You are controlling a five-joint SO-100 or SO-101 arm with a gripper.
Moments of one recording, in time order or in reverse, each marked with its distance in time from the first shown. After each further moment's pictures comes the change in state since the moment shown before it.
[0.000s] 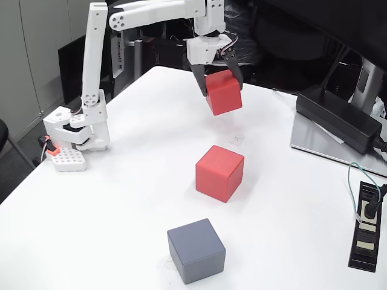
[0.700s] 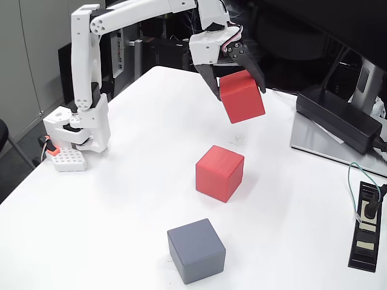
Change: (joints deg) arm 19.3 7.5 -3.3 0.5 -2.6
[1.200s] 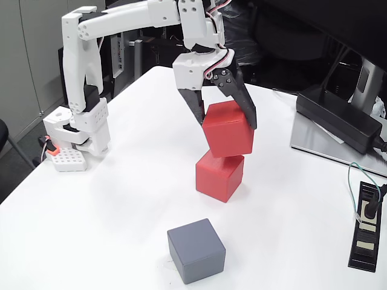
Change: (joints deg) arm 15.9 1.1 5.4 0.1 -7.3
